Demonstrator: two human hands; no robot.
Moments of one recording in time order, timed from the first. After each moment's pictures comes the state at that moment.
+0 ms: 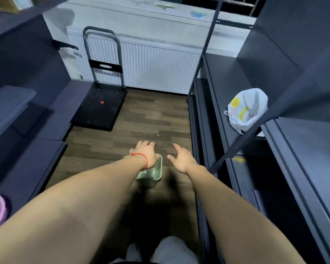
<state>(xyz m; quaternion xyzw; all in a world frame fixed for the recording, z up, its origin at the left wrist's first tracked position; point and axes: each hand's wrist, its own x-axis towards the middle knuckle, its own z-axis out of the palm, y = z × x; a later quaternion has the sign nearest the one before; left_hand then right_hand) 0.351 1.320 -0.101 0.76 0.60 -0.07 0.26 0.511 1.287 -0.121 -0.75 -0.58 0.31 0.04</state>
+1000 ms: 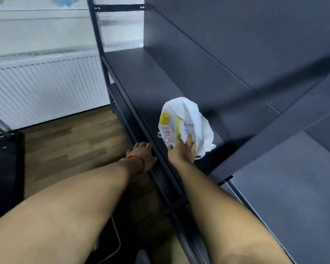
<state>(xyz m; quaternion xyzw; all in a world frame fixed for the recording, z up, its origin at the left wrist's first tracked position) 0.725 1.611 -0.122 0.88 0.38 -0.14 0.25 0.834 1.517 -0.128 -0.94 -0.24 0.17 0.17</state>
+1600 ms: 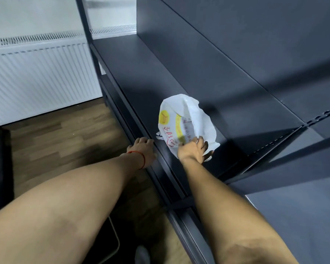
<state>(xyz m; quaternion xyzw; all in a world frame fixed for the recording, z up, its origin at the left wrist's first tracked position) 0.755 1.651 -0.148 0.89 0.33 -0.17 0.25 0.871 1.536 -0.149 -0.97 -0.08 0.17 0.19</state>
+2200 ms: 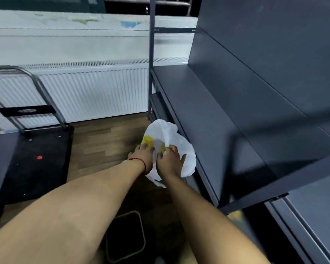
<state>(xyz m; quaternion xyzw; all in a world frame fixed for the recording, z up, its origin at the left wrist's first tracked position) 0.579 1.686 -0.111 0.85 0.45 -0.14 0.23 0.654 1.606 -0.113 -0.88 -0.36 0.17 0.26</state>
